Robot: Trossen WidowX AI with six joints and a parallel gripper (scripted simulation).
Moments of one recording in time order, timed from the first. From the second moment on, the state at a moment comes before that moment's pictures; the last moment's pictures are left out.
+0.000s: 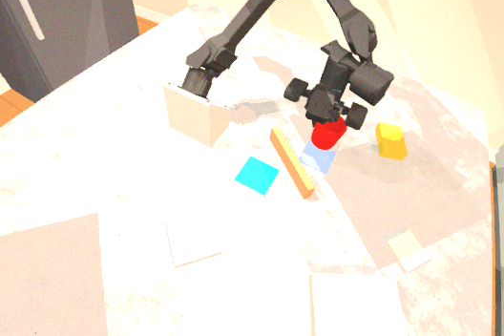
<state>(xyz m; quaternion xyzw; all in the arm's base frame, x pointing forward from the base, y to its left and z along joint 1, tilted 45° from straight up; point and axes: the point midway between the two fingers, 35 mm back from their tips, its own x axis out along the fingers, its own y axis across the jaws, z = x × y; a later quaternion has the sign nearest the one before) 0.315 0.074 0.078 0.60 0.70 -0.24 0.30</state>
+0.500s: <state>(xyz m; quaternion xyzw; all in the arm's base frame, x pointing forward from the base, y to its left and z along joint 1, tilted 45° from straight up) 0.310 0.069 0.073 0.60 0.70 -0.24 0.29</state>
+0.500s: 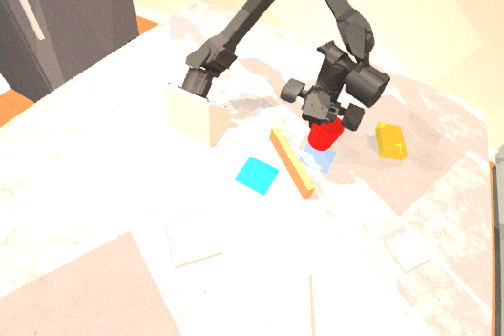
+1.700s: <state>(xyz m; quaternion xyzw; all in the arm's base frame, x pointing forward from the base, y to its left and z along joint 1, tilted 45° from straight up) 0.261 0.001 0.024 0.60 0.69 -0.24 0.30</state>
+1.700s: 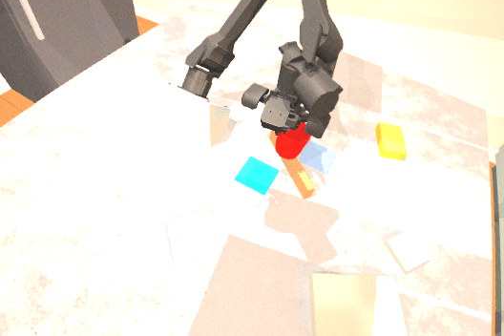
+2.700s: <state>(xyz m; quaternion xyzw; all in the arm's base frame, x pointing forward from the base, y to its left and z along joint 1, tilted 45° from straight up) 0.223 -0.043 -0.014 0.60 0.69 -0.25 0.30</state>
